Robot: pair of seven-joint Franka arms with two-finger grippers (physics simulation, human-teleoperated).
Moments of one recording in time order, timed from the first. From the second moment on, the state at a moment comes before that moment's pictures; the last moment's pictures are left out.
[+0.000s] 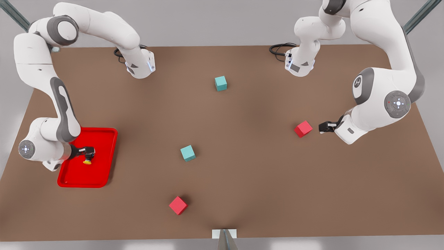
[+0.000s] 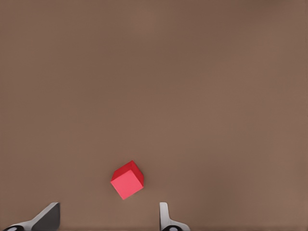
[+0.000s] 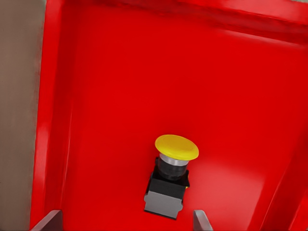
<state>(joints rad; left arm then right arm) -0.08 0.27 -0.05 -1.44 -0.03 1.56 -0.09 -0.82 0.71 0.64 -1.66 -0.42 2.01 -0.25</state>
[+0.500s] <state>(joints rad) -0.11 0.30 -0.05 -1.44 0.00 1.58 -0.10 -0.87 0.64 0.65 -1.83 -0.53 2.17 -0.20</state>
